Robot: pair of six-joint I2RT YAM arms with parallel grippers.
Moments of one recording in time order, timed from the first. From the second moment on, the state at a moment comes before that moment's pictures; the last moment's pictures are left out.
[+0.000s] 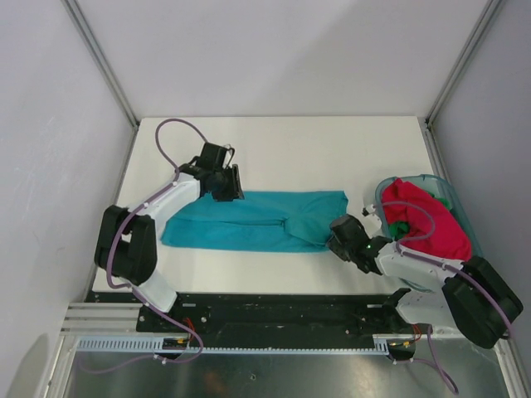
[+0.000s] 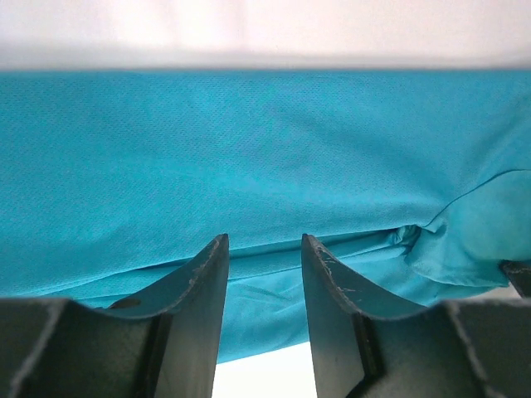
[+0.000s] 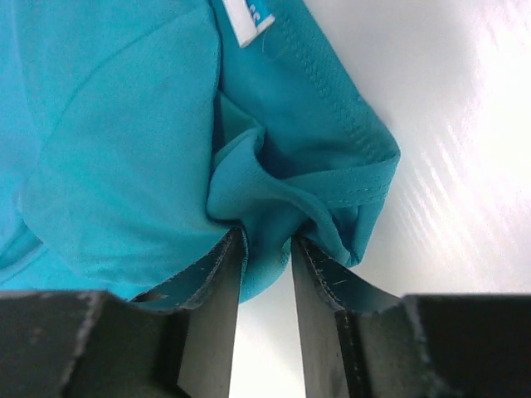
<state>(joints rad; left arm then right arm) -0.36 1.63 1.16 -0.50 0.11 -0.44 0.71 1.18 0.43 -0.20 0.38 1.29</state>
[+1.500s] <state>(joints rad) -0.47 1.49 0.90 -0.53 0.02 -0.45 0.22 2.50 2.17 -0.55 0.17 0.52</state>
